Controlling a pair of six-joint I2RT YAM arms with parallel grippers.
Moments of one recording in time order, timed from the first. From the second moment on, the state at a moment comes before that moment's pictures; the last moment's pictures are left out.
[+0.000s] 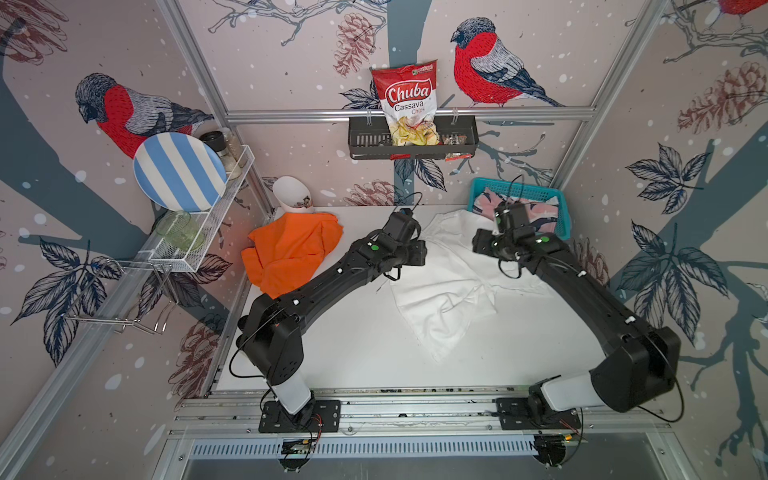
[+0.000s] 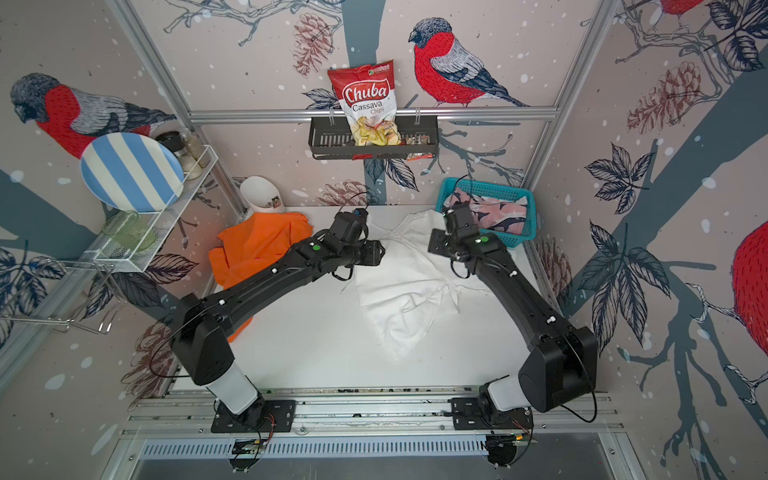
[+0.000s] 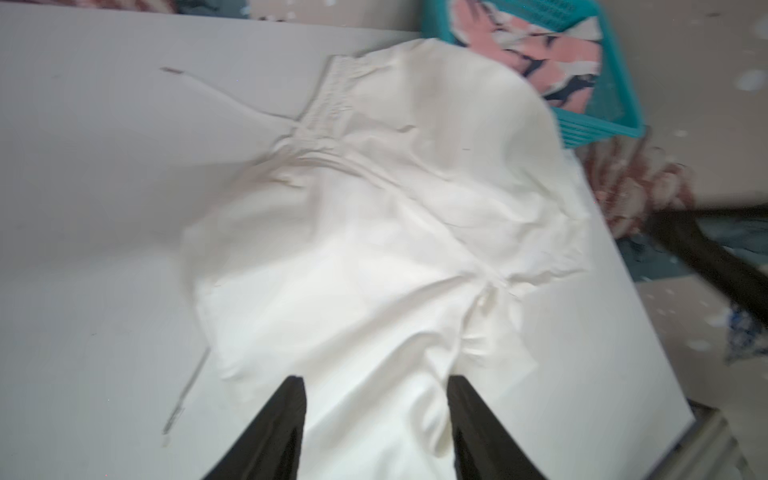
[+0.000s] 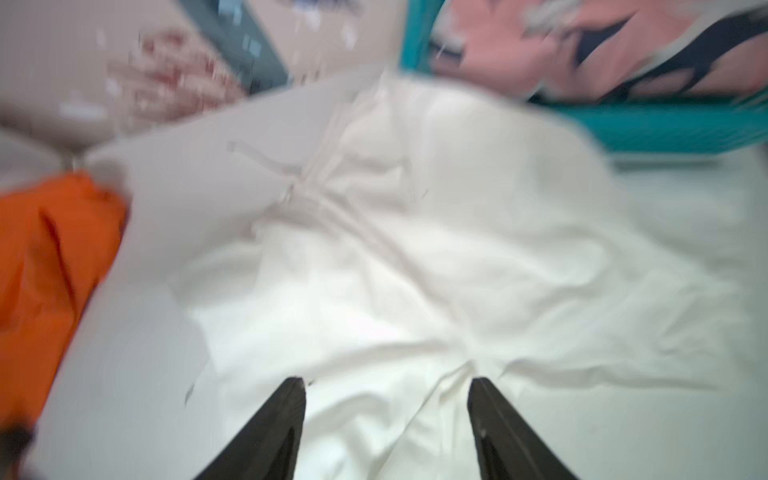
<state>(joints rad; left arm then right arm) -0.64 1.72 1.48 -0.54 -0.02 -0.49 0.49 1.42 1.25 -0.71 0.09 0.46</state>
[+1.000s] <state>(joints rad) -0.44 2.18 1.75 -0.60 0.20 -0.42 0.15 0.80 0.34 -0.43 0.06 0.90</state>
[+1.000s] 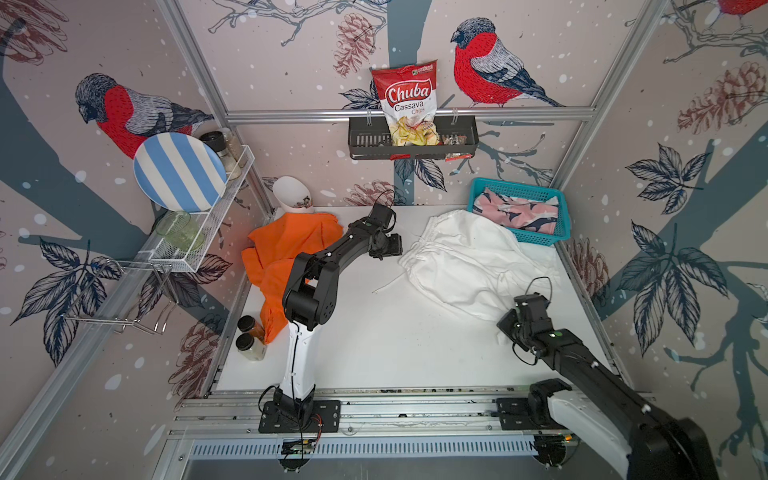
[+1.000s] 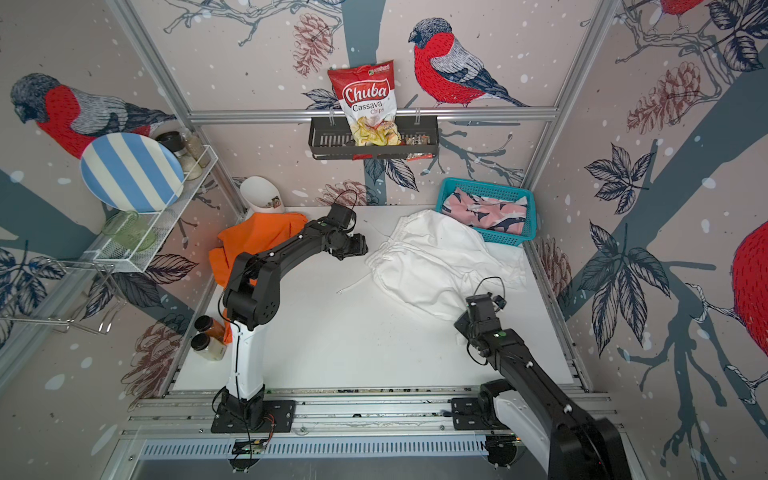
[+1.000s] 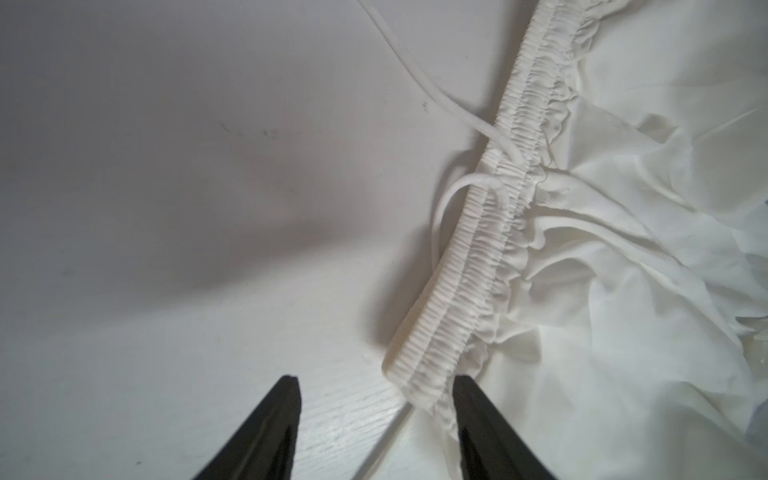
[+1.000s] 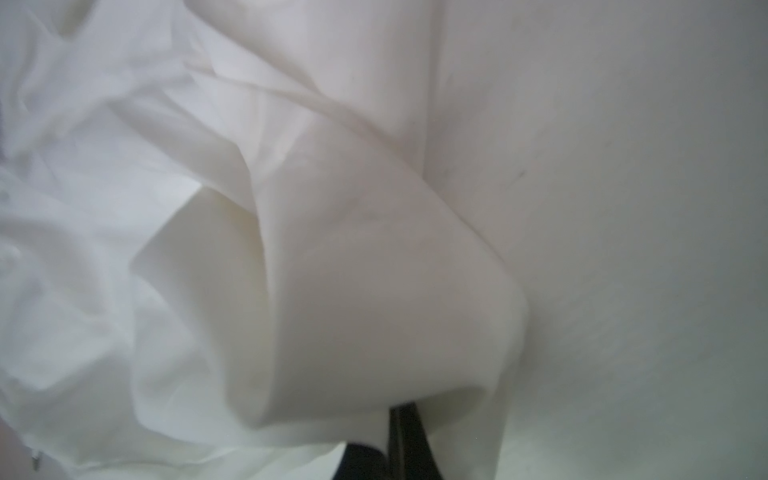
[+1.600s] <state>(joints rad) -0.57 2.04 1.44 -0.55 0.19 -0.46 -0.29 0.90 0.39 -0.41 -0.25 0.70</state>
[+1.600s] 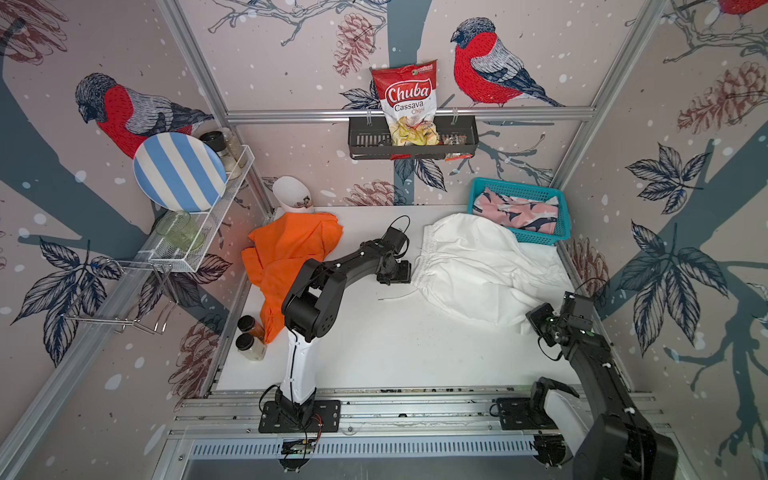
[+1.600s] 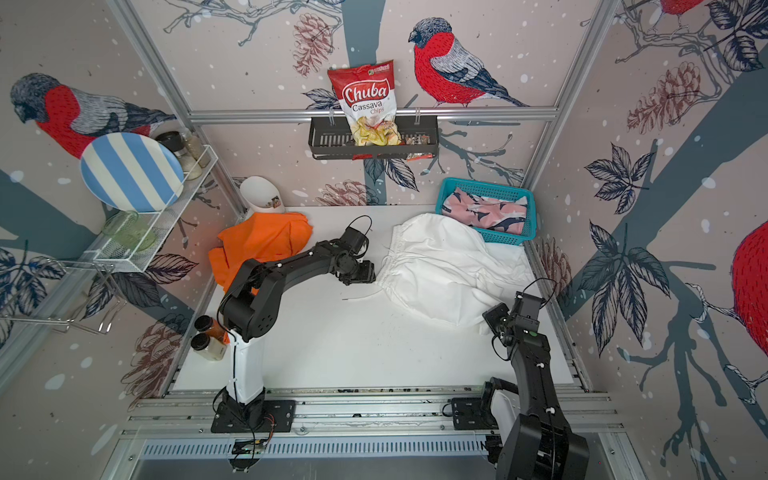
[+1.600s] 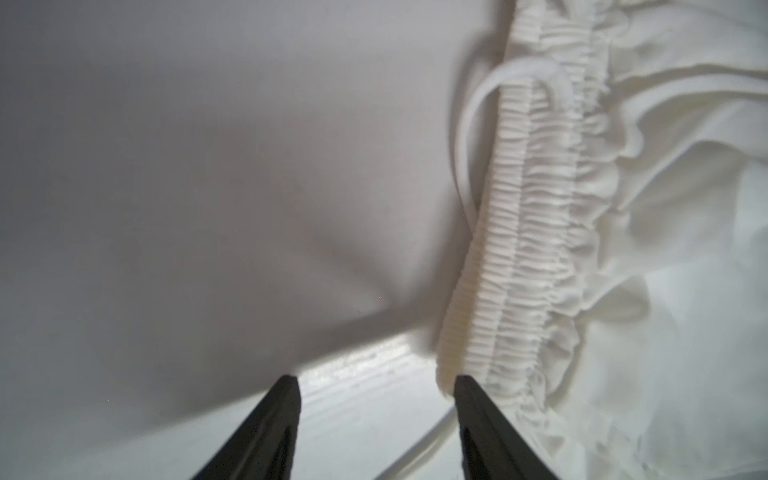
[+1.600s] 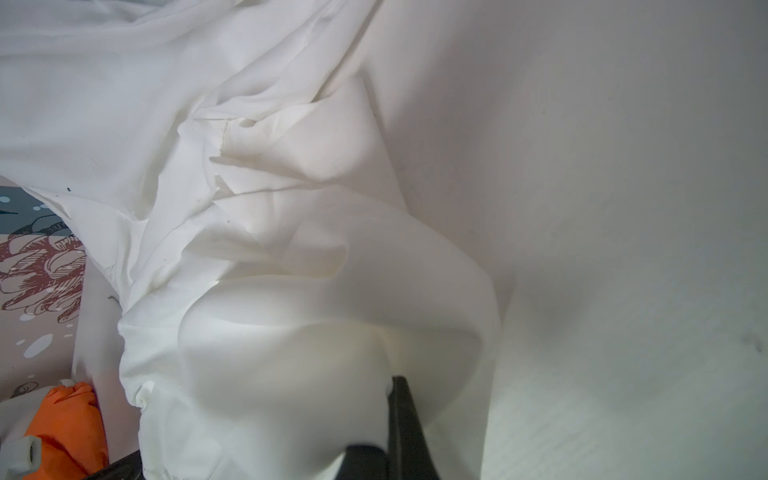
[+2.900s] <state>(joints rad) -0.62 2.17 1.55 -0.38 0.16 -0.60 -0.29 0.92 0.40 -0.40 -0.29 0.65</state>
